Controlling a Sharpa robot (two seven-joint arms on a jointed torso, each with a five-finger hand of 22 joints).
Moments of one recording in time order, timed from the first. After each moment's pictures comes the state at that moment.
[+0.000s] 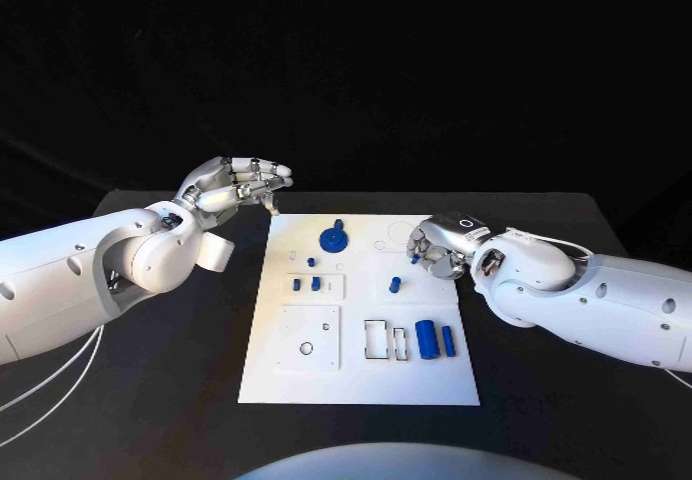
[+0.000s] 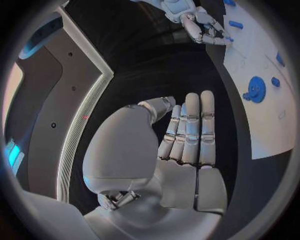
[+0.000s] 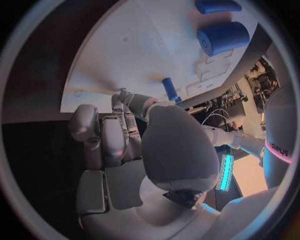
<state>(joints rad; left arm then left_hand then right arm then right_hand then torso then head) 1.19 -0.94 0.01 1.48 -0.18 -0.09 0.38 1.39 -0.18 0.61 0.05 0.21 0.84 0.21 0.28 0.39 0.87 0.15 0.47 0.15 1.04 0.06 0.98 0.46 0.18 0.91 0.15 0.94 0.55 1.20 -0.82 -0.16 1.54 -1.68 -0.36 -0.22 1.39 -0.14 0.66 -0.07 0.05 1.07 0.14 0.27 0.31 1.25 0.08 0.12 0.10 1.47 -0.02 1.22 1.08 0.12 1.31 0.08 1.05 1.28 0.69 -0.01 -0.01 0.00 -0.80</state>
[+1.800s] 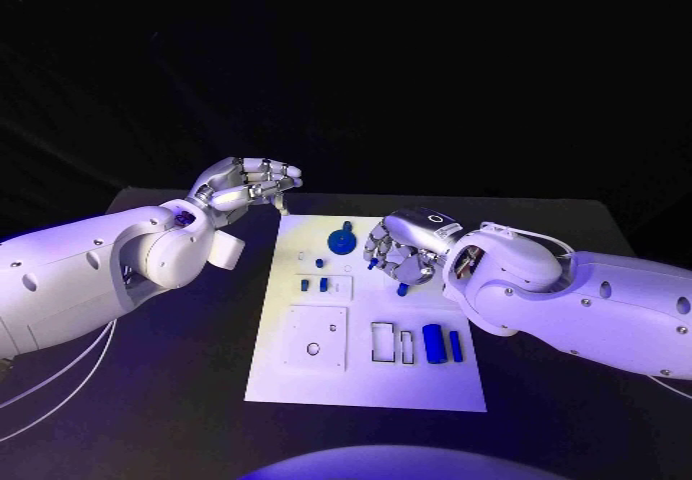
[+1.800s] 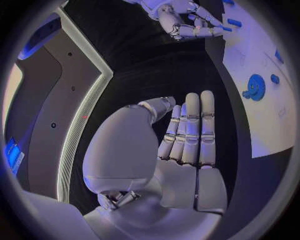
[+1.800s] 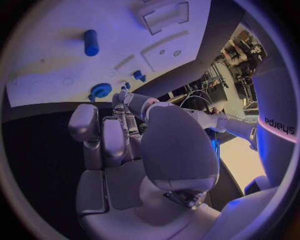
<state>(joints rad) 1.19 -0.93 0.01 1.46 -0.18 -0.09 0.38 1.39 -0.18 0.61 0.05 0.21 0.84 0.21 0.28 0.39 0.87 0.15 0.47 0.15 1.04 0.06 0.97 0.46 0.18 0.91 0.15 0.94 0.55 1.25 -0.75 -0.14 1.71 -1.58 -0.34 -0.22 1.39 -0.14 0.66 -0.07 0.05 1.07 0.14 0.27 0.31 1.27 0.07 0.12 0.09 1.47 -0.02 1.22 1.08 0.12 1.31 0.08 1.06 1.28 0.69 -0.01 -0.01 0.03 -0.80</state>
